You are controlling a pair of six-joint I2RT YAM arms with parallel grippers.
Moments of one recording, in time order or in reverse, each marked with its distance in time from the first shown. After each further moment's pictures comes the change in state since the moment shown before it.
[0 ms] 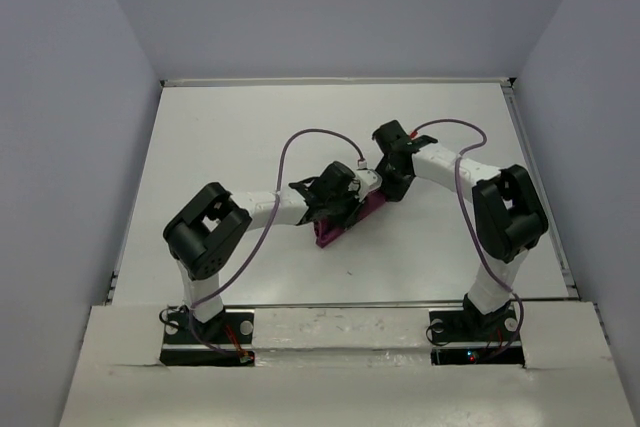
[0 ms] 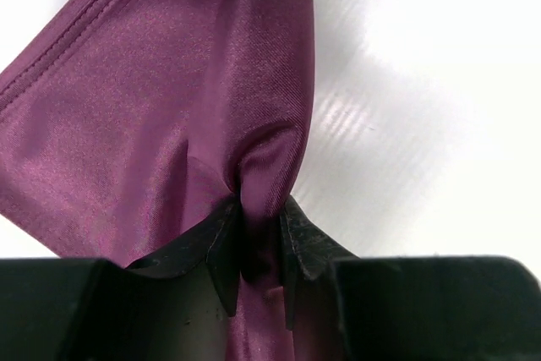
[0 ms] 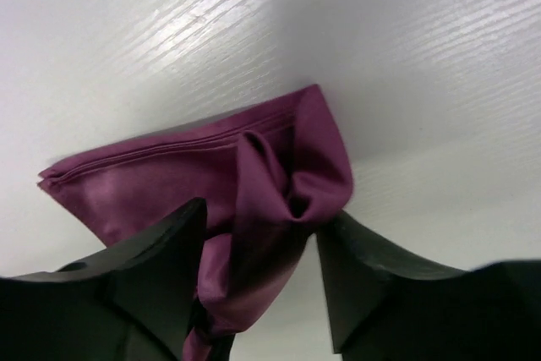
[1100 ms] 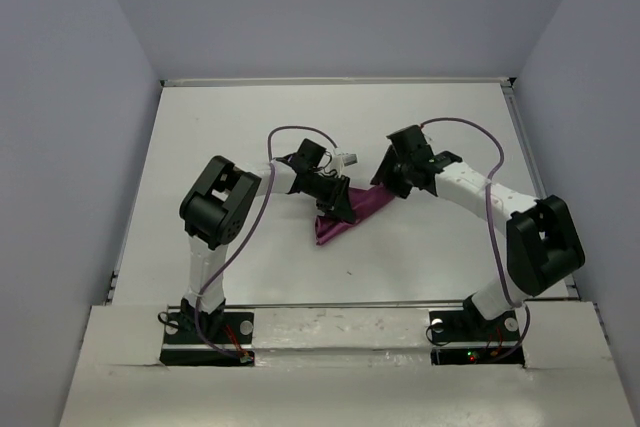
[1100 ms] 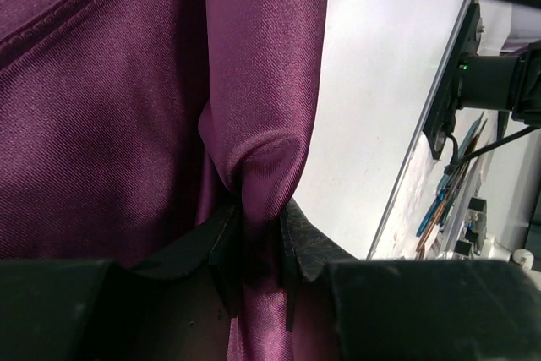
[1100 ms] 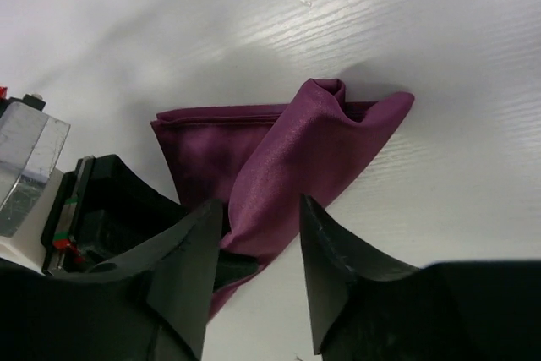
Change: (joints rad) left arm 0.285 0.229 0.155 -0.106 0.729 -0.229; right arm 0.000 -0.272 -0.202 0.235 -0.064 -0.105
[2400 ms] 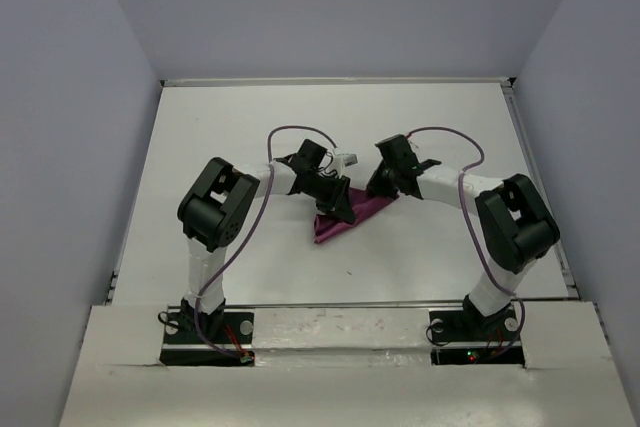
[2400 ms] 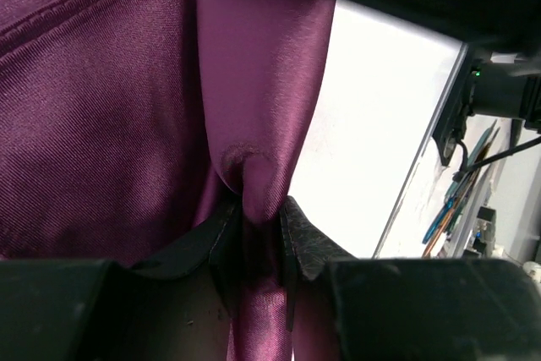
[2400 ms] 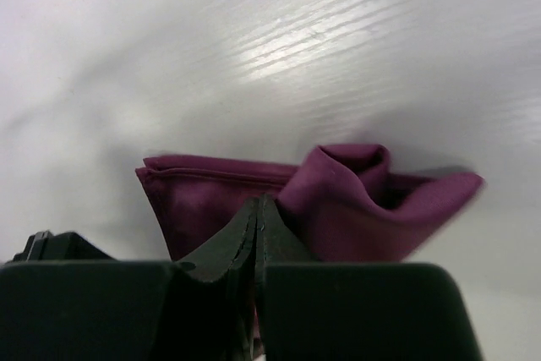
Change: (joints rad) left arm -0.006 -0.023 -0.006 -0.017 -0.059 -0.016; right arm 0.013 0.207 -0.050 0.268 -0.026 0.036
